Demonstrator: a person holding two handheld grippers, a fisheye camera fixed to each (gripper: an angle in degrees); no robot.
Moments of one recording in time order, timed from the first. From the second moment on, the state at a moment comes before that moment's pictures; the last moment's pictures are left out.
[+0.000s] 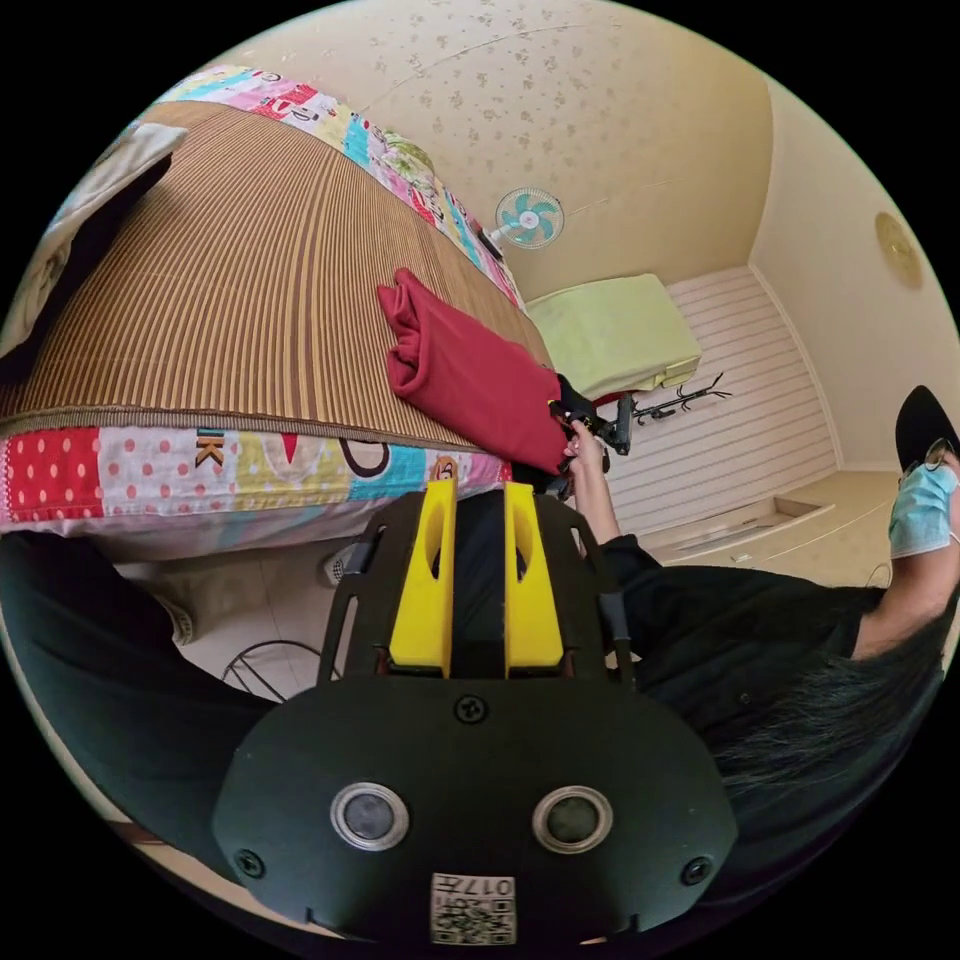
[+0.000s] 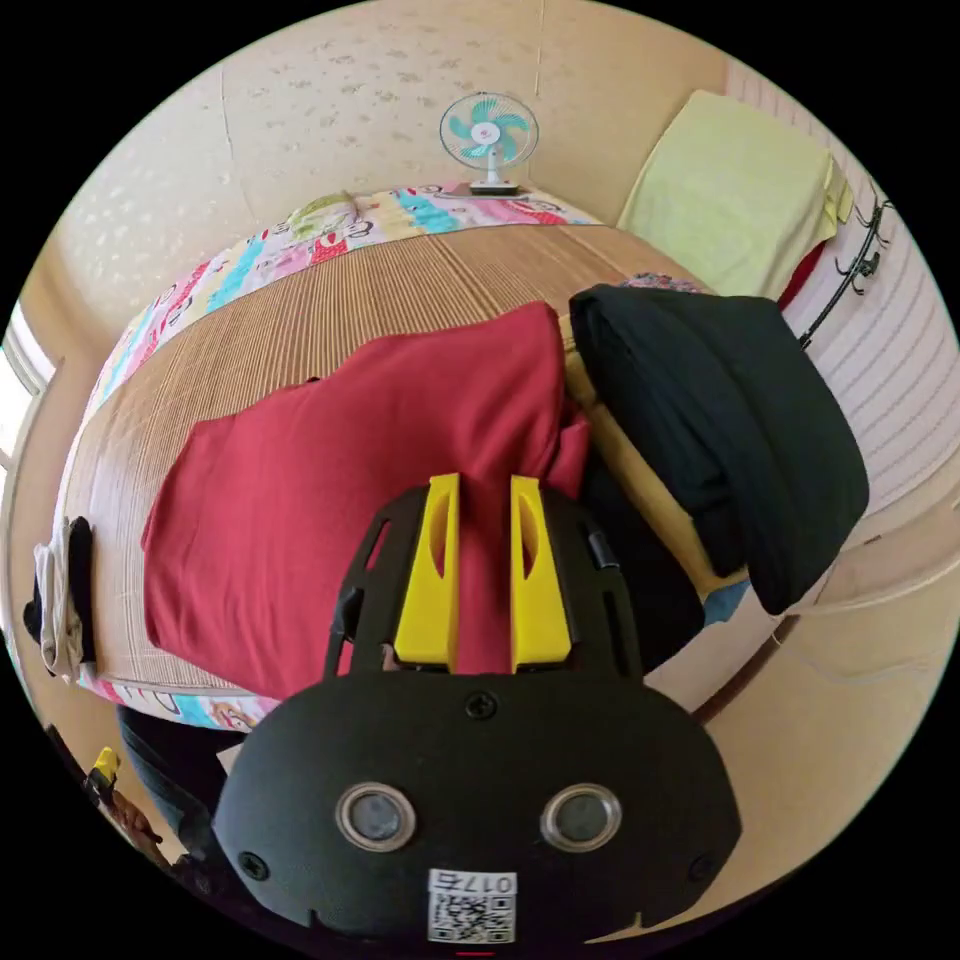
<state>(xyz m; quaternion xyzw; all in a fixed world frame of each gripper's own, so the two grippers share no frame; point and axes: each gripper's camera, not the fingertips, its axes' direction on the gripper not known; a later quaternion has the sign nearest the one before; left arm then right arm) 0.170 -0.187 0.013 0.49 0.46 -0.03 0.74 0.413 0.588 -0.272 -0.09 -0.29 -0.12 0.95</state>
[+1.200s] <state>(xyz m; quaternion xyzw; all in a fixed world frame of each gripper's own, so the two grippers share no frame) 0.190 -0.111 -0.003 0.54 0.42 -0.04 0.73 0.421 0.691 -0.489 0.28 -0.33 -0.28 0.86</state>
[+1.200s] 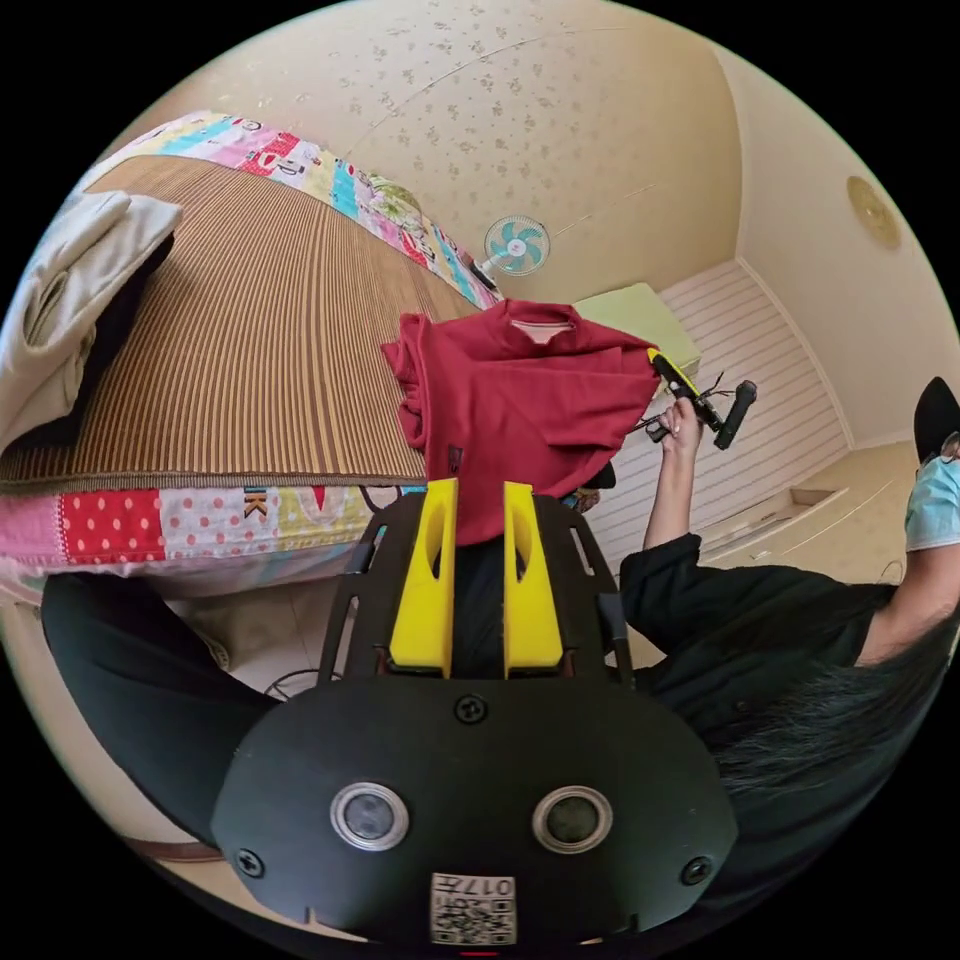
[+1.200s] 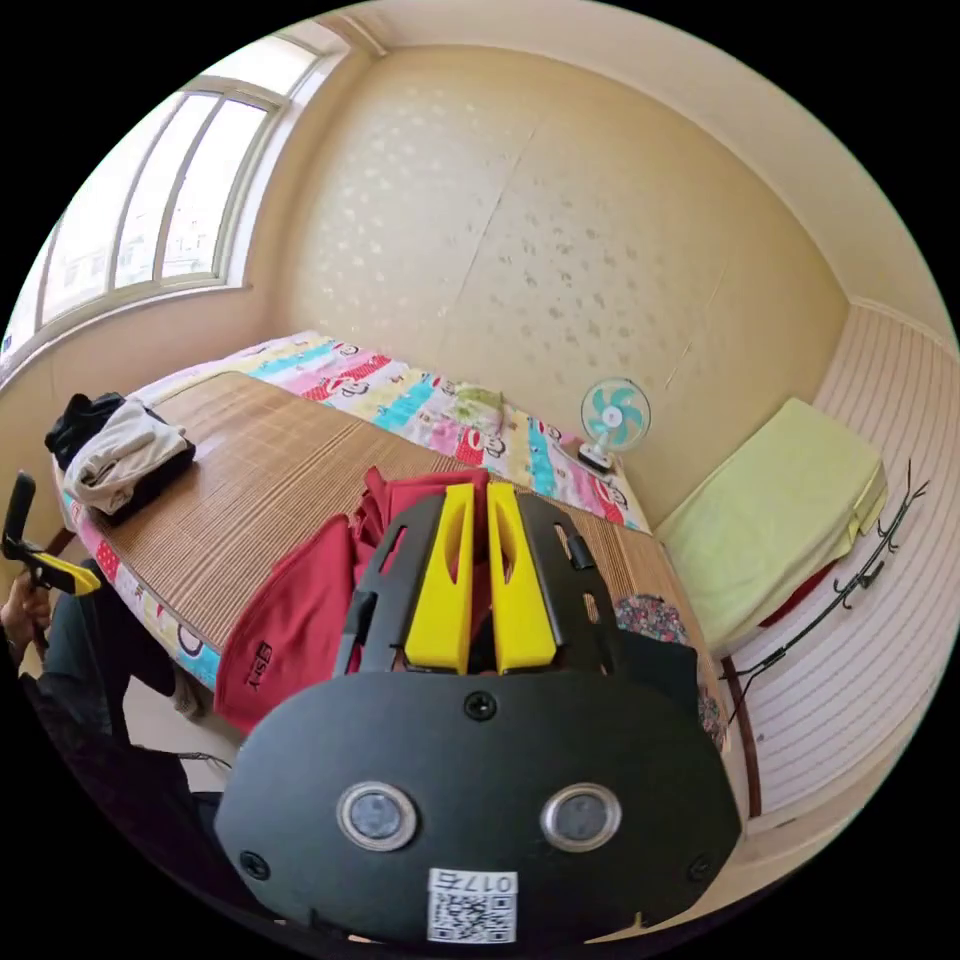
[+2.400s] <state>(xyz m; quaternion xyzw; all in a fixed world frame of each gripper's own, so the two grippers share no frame) 0.209 0.222 -0.140 0.89 0.22 -0.05 0.40 0.676 0.759 -0.578 0.30 -0.65 -0.24 0.65</state>
